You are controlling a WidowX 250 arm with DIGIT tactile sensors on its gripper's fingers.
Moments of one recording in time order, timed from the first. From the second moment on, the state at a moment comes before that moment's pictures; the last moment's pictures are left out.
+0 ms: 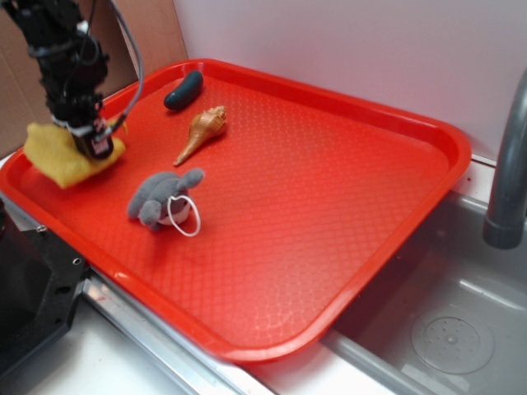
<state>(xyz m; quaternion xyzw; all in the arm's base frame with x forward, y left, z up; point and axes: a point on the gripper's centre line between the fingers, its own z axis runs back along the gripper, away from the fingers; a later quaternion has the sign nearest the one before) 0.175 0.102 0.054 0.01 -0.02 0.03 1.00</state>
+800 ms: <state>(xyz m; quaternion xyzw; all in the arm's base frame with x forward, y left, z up) 0.215 0.017 0.202 -0.01 -0.07 0.10 0.99</state>
